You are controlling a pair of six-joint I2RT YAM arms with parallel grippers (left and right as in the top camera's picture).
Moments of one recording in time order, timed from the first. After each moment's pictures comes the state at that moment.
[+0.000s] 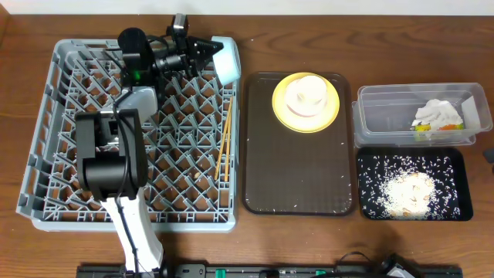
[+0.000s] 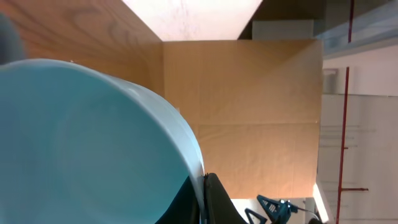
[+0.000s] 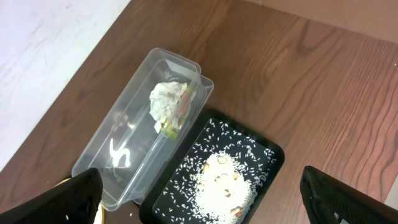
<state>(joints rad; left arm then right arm) 0.06 2.19 1.37 0.85 1.33 -1.55 -0.65 0.97 1.48 -1.25 0.05 0.44</state>
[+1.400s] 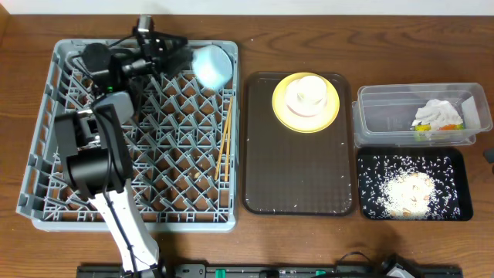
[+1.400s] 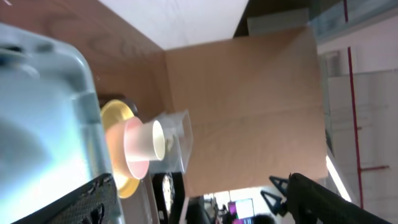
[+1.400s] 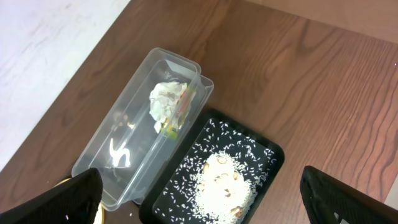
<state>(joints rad) 0.21 2.25 1.36 1.18 1.48 -1.67 -0.65 0.97 1.48 -1.25 0.05 0.44</state>
